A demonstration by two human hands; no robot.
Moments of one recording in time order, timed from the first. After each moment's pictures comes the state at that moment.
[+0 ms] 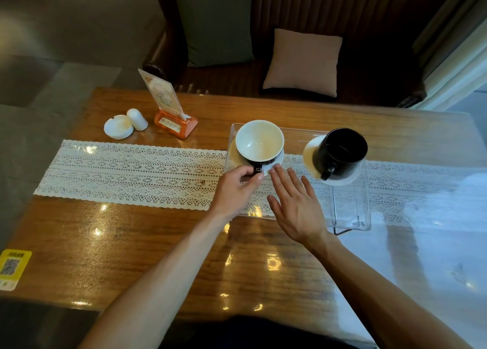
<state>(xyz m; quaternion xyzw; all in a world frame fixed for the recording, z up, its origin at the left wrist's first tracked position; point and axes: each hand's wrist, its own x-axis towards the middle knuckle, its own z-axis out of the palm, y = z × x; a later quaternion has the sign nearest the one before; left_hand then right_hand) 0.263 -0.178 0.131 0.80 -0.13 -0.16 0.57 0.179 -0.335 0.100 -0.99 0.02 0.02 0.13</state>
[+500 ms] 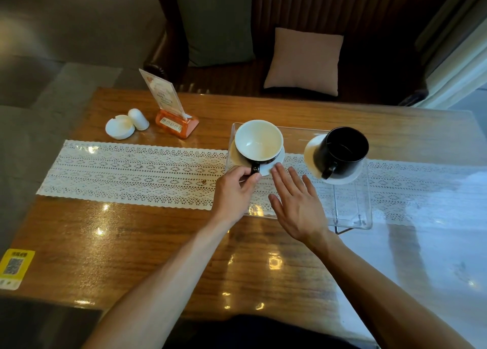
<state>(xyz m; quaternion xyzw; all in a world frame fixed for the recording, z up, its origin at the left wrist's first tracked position) 0.254 -0.177 0.128 0.84 -0.12 -0.07 0.52 0.179 -0.335 0.103 -0.99 0.02 0.03 0.12</state>
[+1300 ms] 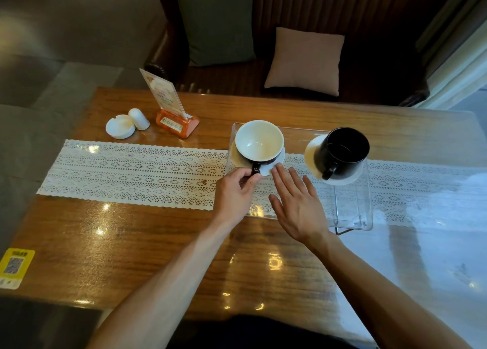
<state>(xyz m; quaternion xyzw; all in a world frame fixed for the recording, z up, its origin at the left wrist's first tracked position) 0.251 -0.179 0.126 0.85 -0.11 -0.06 0.52 0.179 -0.335 0.102 -0.99 0.02 0.02 0.12</state>
